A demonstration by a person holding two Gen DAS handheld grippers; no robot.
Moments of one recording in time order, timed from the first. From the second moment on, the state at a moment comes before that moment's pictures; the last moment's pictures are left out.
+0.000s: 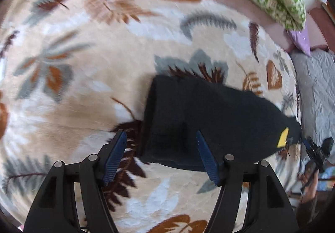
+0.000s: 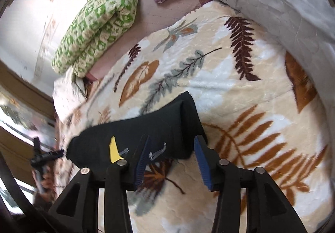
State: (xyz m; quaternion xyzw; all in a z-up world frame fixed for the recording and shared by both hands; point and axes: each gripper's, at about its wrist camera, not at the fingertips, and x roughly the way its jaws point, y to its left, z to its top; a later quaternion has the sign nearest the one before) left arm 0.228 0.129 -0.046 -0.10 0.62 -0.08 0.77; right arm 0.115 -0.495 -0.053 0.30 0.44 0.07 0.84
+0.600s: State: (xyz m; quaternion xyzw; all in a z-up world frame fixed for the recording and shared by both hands) left arm 0.232 0.103 -0.057 -0.08 0.62 -0.05 0.78; right arm 0.163 -0.454 -0.065 0.21 0.48 0.09 0.84
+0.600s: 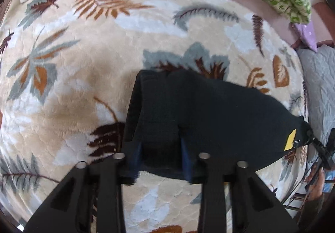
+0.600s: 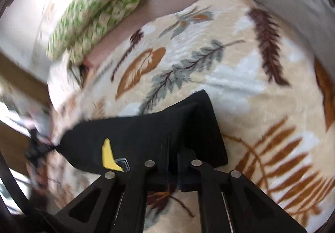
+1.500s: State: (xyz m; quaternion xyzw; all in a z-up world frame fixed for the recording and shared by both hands) left arm 0.190 0.125 -0.050 -0.09 0.60 -0.08 0.79; right arm 0.134 -0.475 -0.080 0.24 0.45 0.08 0.86
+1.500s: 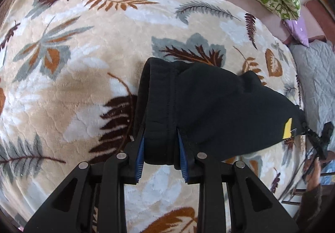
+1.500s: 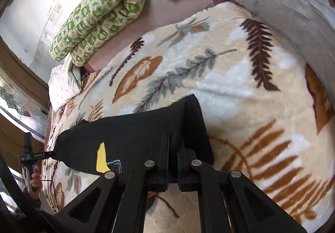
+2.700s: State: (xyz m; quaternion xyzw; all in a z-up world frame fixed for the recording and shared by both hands) left arm 0.184 0.113 0.008 -0.01 0.57 -0.11 0.81; right arm 0.129 -0.377 -0.032 0.17 0.44 0.13 0.87
